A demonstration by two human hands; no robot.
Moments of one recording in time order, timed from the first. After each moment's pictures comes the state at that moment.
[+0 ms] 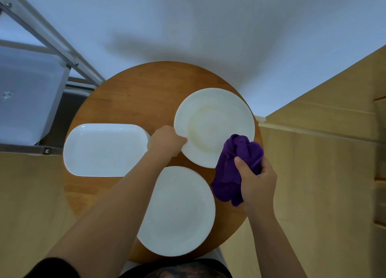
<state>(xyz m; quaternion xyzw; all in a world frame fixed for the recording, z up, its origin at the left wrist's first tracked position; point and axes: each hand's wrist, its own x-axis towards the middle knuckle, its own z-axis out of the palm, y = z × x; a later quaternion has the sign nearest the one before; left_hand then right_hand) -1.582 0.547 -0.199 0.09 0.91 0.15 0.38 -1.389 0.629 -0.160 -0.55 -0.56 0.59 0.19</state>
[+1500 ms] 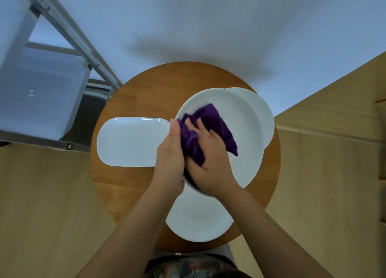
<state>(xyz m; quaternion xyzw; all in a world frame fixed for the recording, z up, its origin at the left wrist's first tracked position) -1.536 0.471 -0.104 -0.13 0.66 0.64 0.37 -1.474 0.533 -0.123 -0.20 -0.87 0.44 0.12</state>
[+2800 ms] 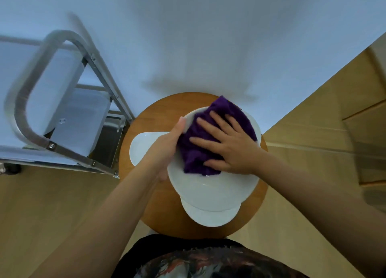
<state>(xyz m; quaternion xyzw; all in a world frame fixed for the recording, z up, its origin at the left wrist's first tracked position) -1.566 0.387 -0.003 0.00 0.61 0.59 0.53 -1.457 0.550 -0.026 0.09 -1.00 0.02 0.03</state>
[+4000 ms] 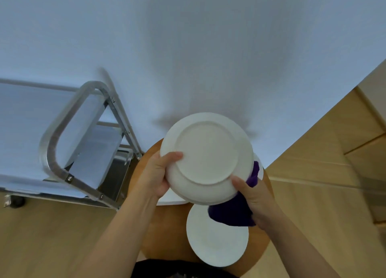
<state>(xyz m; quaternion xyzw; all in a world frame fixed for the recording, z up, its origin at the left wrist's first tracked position) -1.600 0.369 0.012 -0.01 0.50 0.75 0.44 -1.421 0.505 0.014 -0.34 -0.55 0.76 0.11</state>
